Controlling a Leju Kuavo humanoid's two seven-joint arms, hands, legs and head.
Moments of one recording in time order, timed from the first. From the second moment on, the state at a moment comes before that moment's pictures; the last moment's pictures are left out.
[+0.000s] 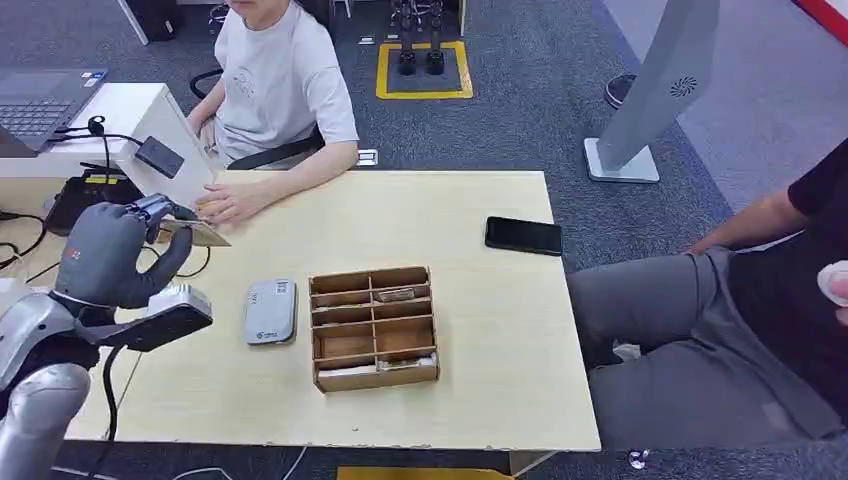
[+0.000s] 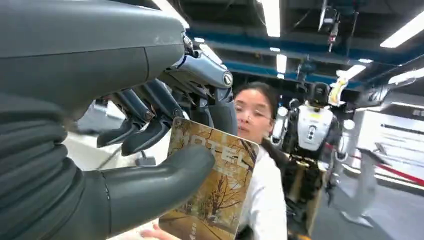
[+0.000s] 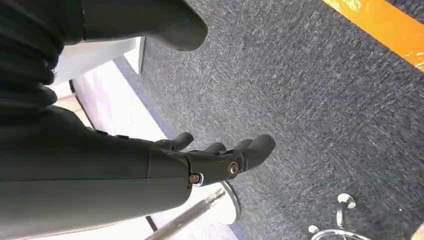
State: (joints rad) left arm -0.24 0.52 -0.22 -1.88 -0.67 -0.03 -0.14; right arm -0.01 0.09 -0.06 -0.19 1.11 -0.35 -0.03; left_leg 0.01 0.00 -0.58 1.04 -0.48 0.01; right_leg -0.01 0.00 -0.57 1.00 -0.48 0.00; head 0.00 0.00
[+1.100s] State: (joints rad) left arm -0.31 0.42 -0.25 -1.71 -1.07 0.16 0.06; right arm -0.01 0.09 -0.07 -0.19 1.14 -0.36 -0.03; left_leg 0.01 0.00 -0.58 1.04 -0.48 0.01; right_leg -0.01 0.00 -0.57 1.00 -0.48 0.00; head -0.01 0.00
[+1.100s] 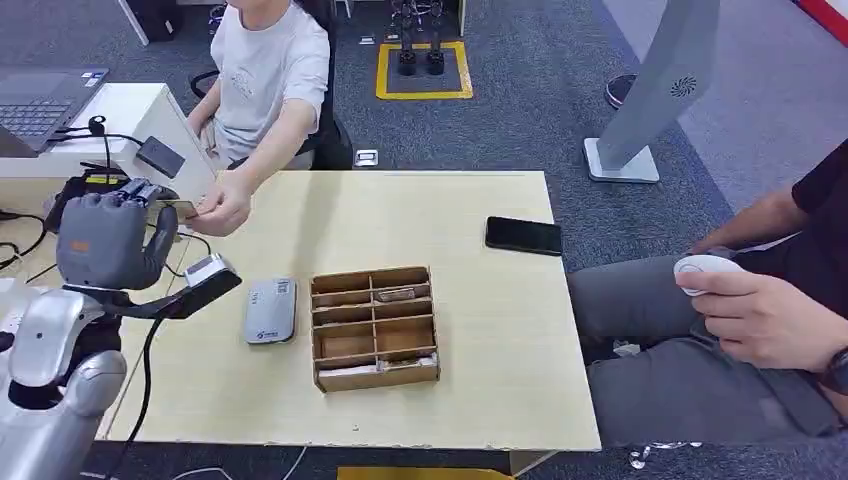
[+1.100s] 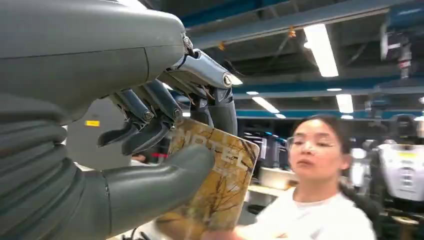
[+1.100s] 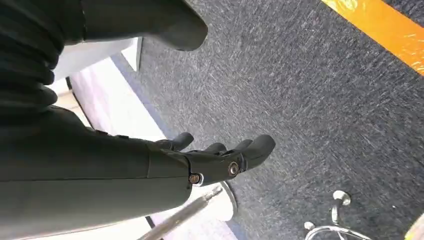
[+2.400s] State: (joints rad) left arm -0.43 0.27 -0.28 -1.38 -1.10 0.22 0.08; right arm 0.00 0.09 -0.07 -0.19 1.16 -0.35 -0.04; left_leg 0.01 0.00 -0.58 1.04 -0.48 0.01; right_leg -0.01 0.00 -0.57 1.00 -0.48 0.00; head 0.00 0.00
